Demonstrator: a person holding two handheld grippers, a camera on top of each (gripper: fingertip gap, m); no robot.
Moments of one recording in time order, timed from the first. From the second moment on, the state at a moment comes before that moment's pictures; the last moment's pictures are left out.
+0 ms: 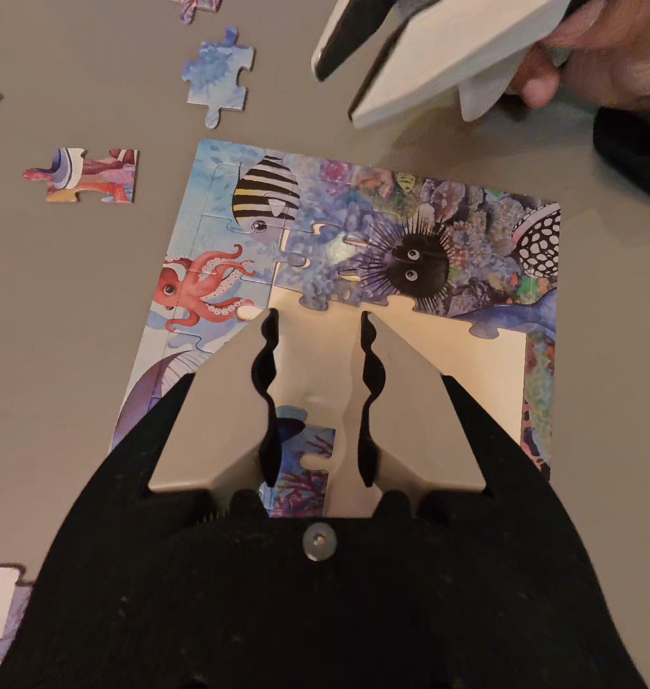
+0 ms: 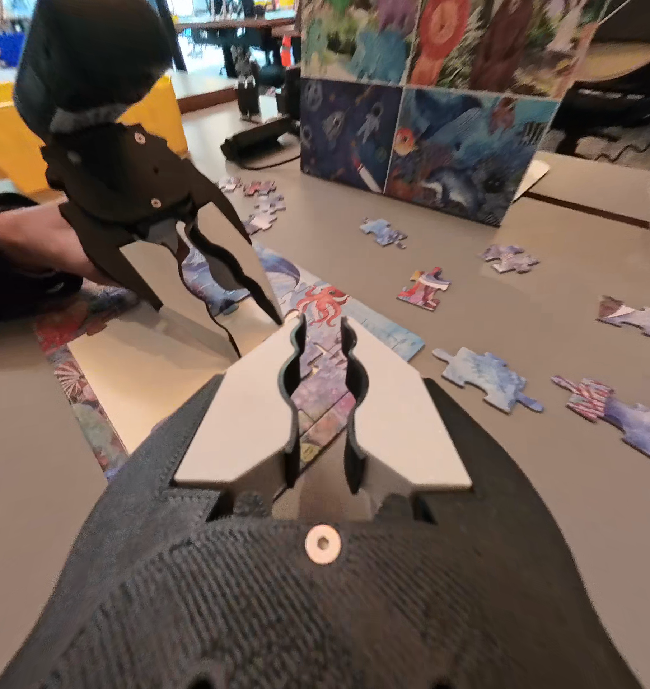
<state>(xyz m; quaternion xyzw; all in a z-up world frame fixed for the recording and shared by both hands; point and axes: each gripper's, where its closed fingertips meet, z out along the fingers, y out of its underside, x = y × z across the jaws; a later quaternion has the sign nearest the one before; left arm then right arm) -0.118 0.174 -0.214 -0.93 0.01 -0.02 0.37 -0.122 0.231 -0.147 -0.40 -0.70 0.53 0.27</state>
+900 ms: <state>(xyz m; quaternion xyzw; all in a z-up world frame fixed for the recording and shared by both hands) -0.124 0.183 -0.198 -0.91 0.00 0.02 0.41 -0.128 0.217 -0.188 -0.37 -0.79 0.39 0.29</state>
